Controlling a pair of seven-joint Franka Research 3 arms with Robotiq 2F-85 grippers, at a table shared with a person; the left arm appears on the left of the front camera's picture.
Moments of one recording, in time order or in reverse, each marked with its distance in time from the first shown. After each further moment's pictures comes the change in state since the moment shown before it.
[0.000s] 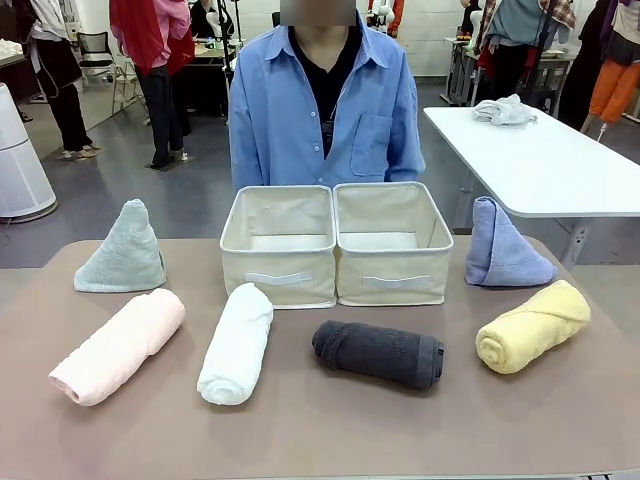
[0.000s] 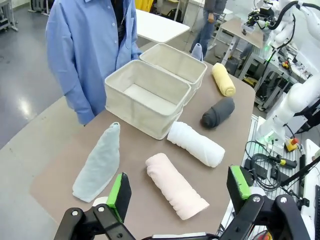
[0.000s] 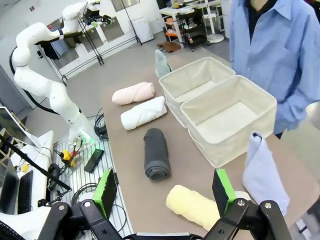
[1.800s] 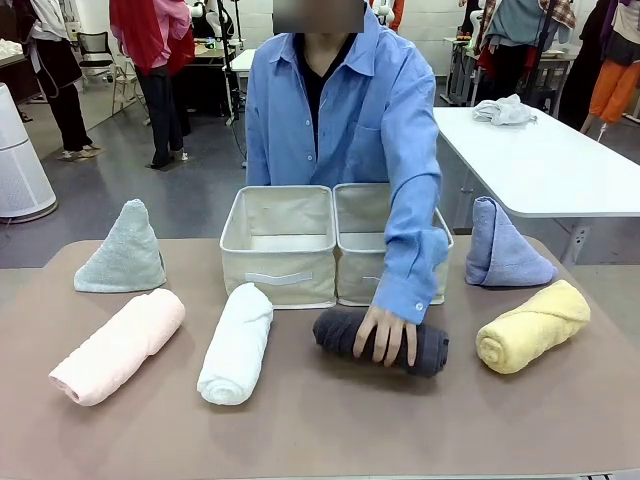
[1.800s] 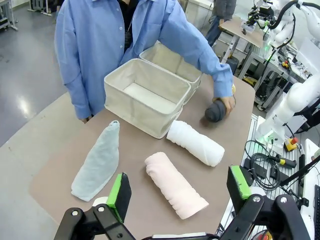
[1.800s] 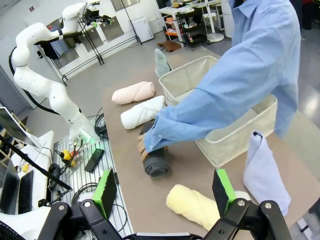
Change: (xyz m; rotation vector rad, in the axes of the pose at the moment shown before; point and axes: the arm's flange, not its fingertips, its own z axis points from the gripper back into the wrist) left arm -0.003 0.003 0.000 -0.008 0.004 0.012; right arm -0.002 -0.004 -0.002 0.005 0.005 -0.010
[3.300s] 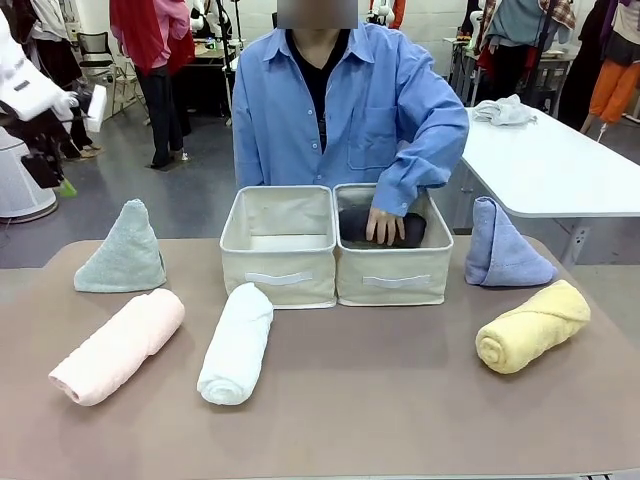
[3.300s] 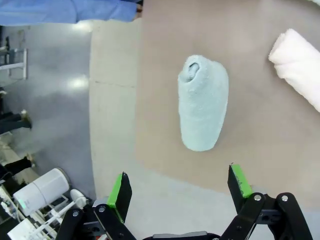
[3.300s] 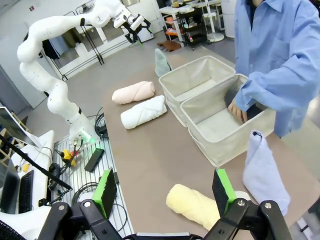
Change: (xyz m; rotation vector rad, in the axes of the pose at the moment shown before) left arm 0.051 0.073 -0.256 0.397 0.912 -0.635; right arm 0.001 0.000 0.001 0.000 0.002 0.001
